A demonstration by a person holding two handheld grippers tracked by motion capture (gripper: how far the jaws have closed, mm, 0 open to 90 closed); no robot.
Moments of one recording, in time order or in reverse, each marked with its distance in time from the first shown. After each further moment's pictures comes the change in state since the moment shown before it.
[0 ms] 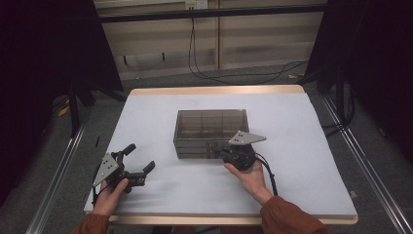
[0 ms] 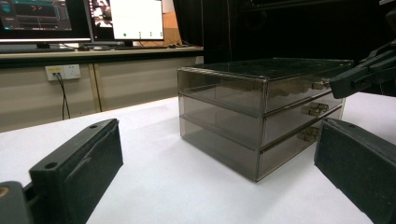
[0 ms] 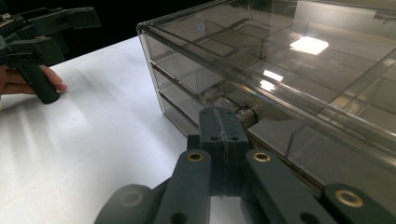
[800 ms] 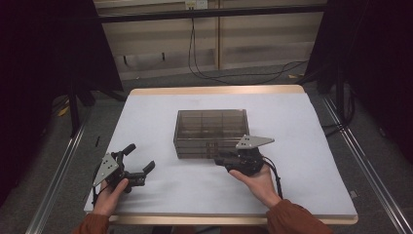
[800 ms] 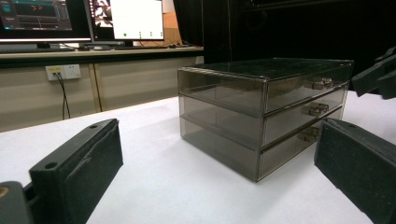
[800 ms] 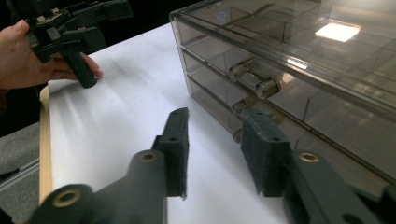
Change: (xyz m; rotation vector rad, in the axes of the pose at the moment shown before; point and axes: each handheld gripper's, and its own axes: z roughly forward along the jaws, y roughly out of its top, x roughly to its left) left arm 0.000 0.000 0.000 0.001 0.002 0.000; right arm 0.004 -0.003 -0.027 0.048 0.092 0.021
